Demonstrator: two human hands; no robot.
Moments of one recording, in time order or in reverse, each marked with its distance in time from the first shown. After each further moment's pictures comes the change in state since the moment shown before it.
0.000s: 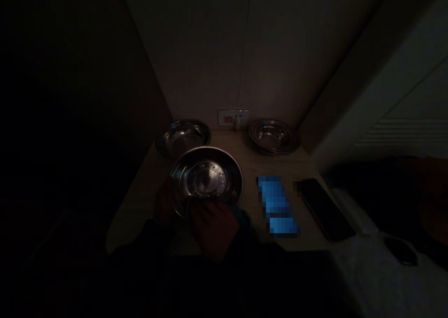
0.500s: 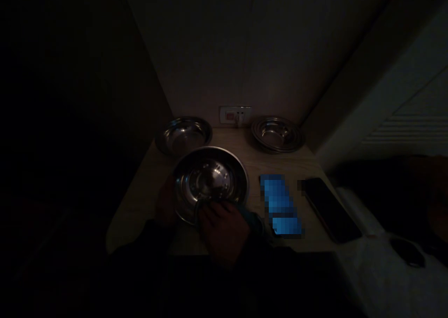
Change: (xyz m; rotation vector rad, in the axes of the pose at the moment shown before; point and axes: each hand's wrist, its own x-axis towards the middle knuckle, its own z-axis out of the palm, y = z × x) left_hand -0.005 0.007 0.003 0.065 -0.035 0.035; right_hand -0.005 0.004 -0.015 0.002 -0.194 0.029
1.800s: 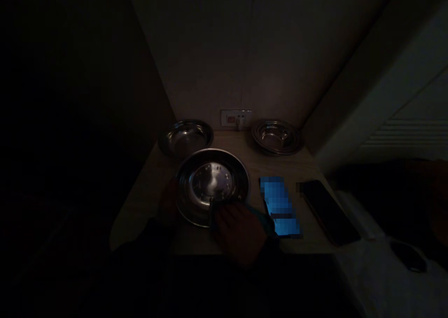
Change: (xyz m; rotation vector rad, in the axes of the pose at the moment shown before) left_hand 0.000 0.001 -0.001 -0.162 -0.060 -0.054; right_hand -0.025 0.018 0.003 -0.089 0.230 -0.066
